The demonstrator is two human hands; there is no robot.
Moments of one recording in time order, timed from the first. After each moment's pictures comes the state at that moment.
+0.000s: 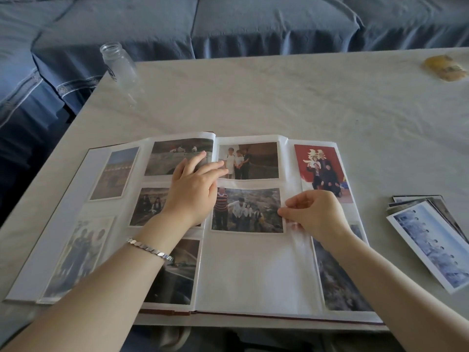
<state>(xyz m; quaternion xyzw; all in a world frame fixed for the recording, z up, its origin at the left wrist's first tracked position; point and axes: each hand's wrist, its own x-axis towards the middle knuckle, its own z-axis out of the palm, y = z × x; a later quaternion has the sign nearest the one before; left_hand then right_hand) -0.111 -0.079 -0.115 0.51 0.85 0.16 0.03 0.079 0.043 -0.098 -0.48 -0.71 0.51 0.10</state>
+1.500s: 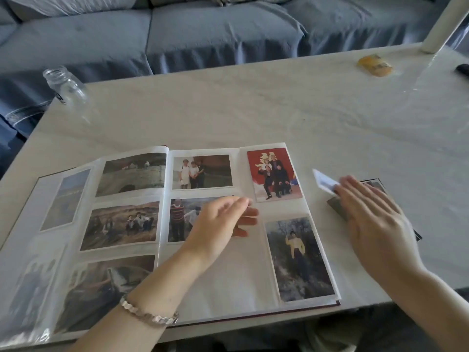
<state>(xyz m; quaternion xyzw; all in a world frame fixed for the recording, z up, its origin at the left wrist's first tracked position) 0.009 -0.047 -0.071 0.31 0.70 0.48 0.43 0.215 0.079 -0.096 -0.32 -0.90 -0.02 0.30</state>
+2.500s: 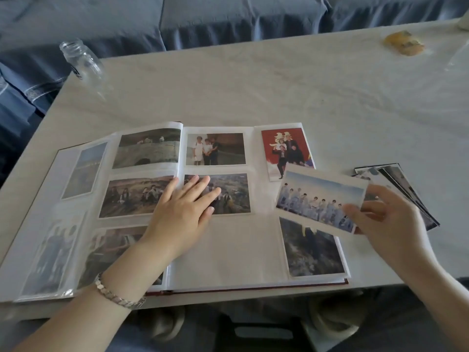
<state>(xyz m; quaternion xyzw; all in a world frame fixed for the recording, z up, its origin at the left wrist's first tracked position) -0.052 -0.107 -0.119 0.59 0.81 0.01 0.01 0.217 0.057 -0.090 -0.51 -0.71 0.42 0.24</state>
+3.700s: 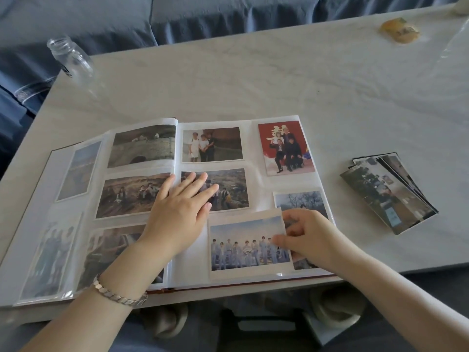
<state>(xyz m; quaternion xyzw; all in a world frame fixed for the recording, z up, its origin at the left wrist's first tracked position) -0.050 -0.108 -0.118 0.59 0.81 0.00 0.03 0.161 0.008 -0.090 -0.41 -0.71 0.57 -0.04</state>
